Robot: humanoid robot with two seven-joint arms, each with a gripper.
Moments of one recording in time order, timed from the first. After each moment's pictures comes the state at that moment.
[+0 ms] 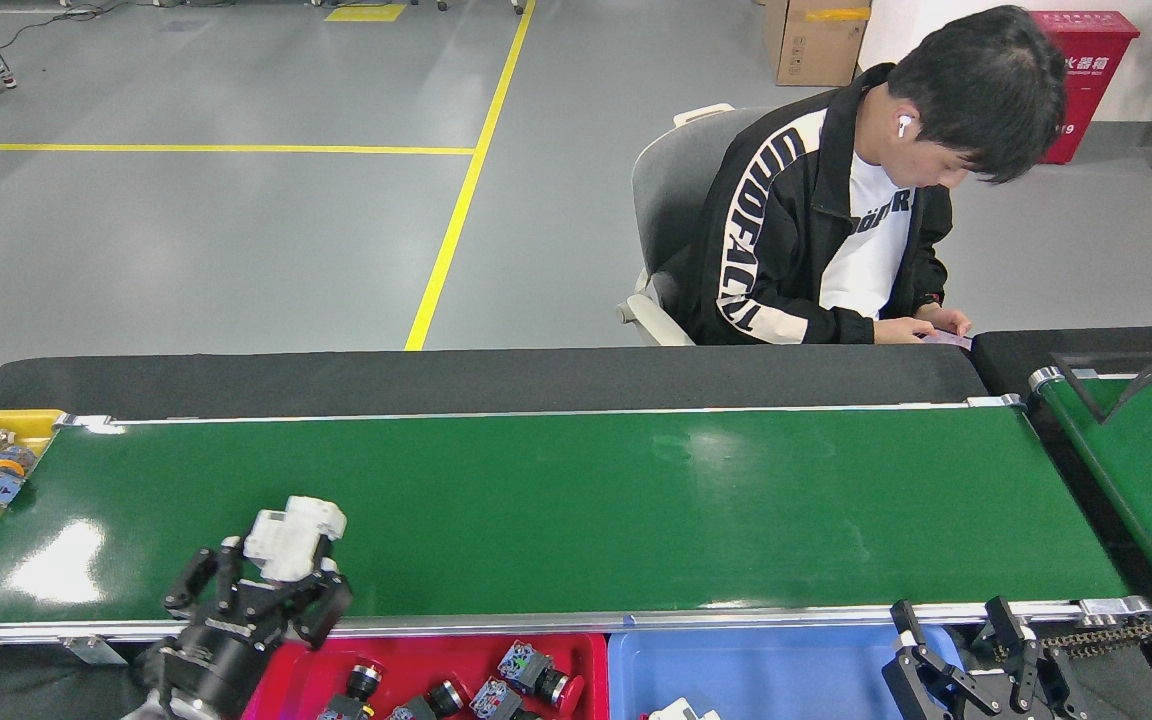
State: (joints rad) left arm 0.08 0.05 0.04 -1.70 -1.51 -0.51 -0.08; right arm 0.30 -0.01 -0.21 -1.75 1.19 -0.29 -0.08
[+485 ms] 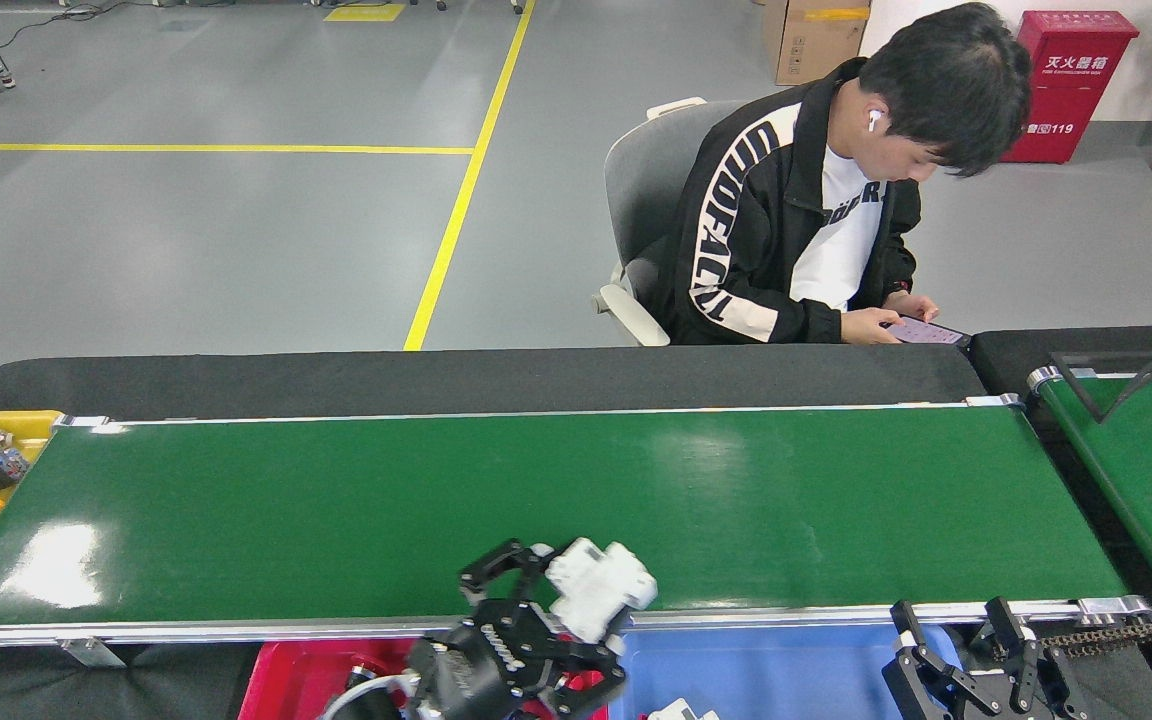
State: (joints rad) left arm -0.12 -0.09 -0.55 -1.60 -1.68 -0.53 -0.17; right arm 0.30 -0.01 -0.21 -1.75 1.19 -0.29 -0.08
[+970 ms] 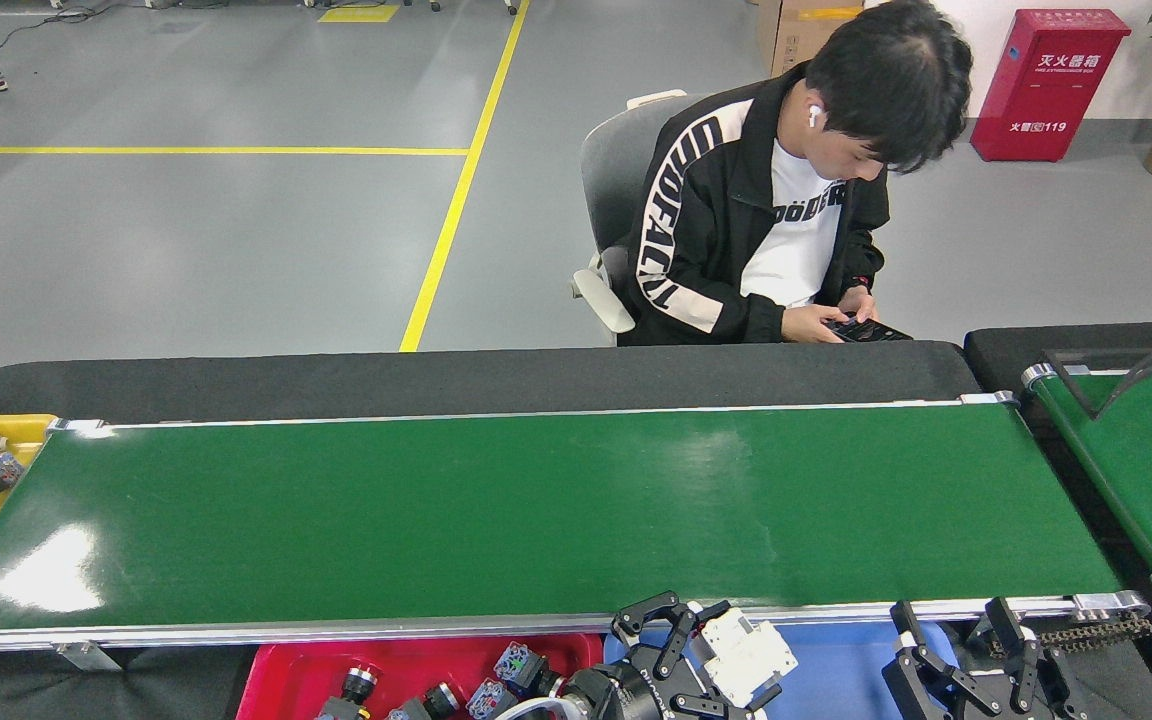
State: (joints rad) left arm -0.08 -0.14 -0.46 -1.56 -1.77 -0.52 -0.18; right arm 0.30 -0.01 -0.21 -1.75 1.19 -0.29 -0.08
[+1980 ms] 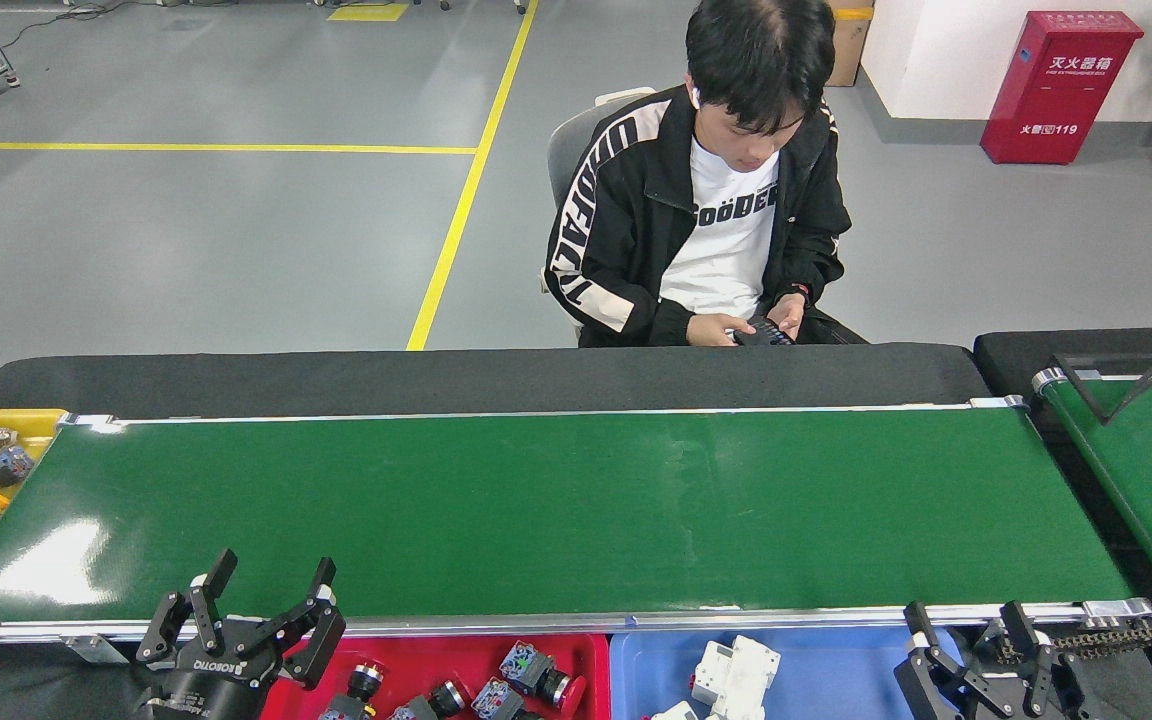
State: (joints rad) left arm 0.20 -0.04 0.22 -1.76 -1.53 -0.33 -0.10; right arm 0.31 -0.01 -0.25 -1.75 1.21 -0.16 -0.09
